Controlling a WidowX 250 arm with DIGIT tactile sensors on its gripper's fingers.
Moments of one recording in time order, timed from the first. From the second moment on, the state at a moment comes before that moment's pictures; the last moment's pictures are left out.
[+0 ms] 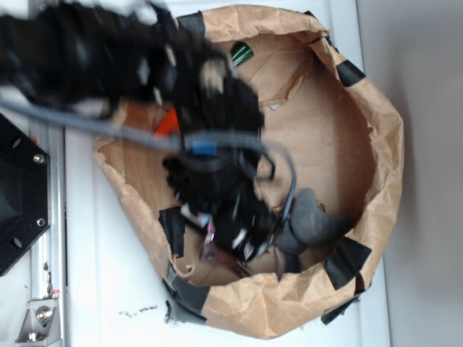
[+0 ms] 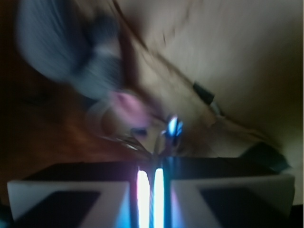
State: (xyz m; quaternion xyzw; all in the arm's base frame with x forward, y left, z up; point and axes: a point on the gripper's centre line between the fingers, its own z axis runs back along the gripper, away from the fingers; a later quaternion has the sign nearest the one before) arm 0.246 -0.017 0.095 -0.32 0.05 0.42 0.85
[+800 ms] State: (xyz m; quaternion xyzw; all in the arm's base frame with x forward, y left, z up) arm 0.235 0.000 0.111 -0.09 0.00 0.42 0.90
